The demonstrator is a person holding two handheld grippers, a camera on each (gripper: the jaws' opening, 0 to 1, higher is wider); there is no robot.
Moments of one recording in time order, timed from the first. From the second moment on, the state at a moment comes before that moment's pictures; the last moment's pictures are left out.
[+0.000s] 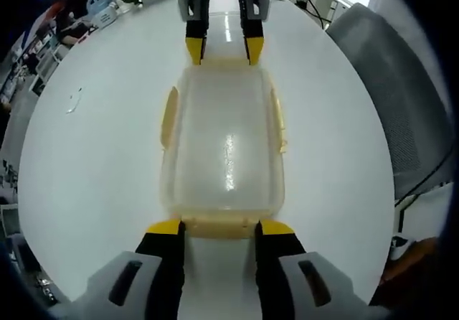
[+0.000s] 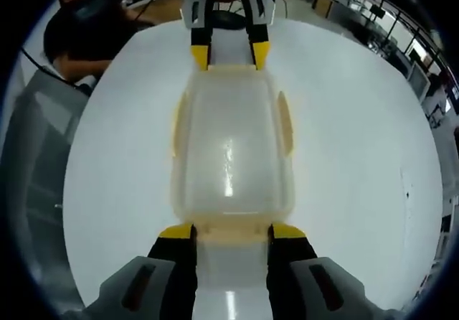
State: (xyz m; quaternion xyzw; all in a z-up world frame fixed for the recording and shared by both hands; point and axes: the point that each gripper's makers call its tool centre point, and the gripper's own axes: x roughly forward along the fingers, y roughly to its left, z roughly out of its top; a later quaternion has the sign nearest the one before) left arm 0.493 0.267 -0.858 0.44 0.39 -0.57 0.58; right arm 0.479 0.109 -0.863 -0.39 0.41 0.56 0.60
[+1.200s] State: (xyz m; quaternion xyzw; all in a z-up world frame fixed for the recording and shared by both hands) left arm 0.475 0.247 -0.809 0.43 0.38 -0.54 0.61; right arm 0.474 0.087 -0.817 -0.42 0.38 0.57 0.60
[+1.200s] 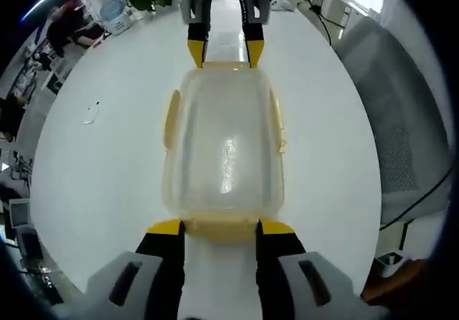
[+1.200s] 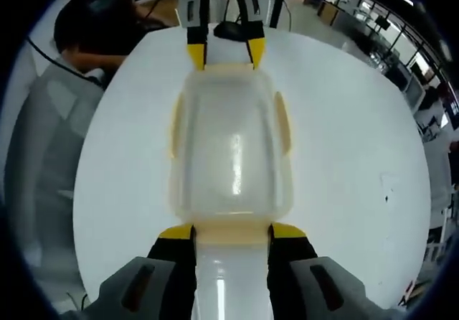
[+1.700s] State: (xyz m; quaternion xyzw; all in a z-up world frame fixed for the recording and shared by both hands) left arm 0.470 0.231 -0.785 0.44 0.37 -0.53 0.62; right arm 0.471 0.071 -0.796 -0.43 0.38 0.56 0.60
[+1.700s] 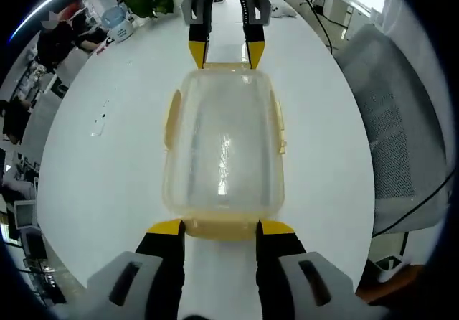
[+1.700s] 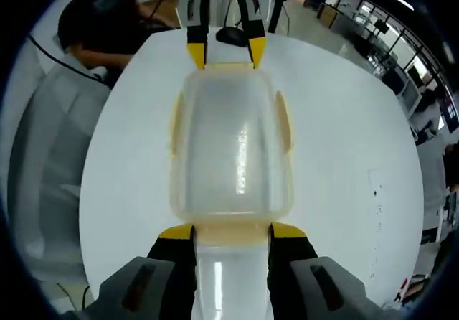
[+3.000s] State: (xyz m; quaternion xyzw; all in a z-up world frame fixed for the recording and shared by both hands) left arm 0.464 0.149 -0.770 0.43 0.36 -0.55 0.62; right arm 0.462 -0.011 -0.782 -0.43 0.38 0.56 0.59
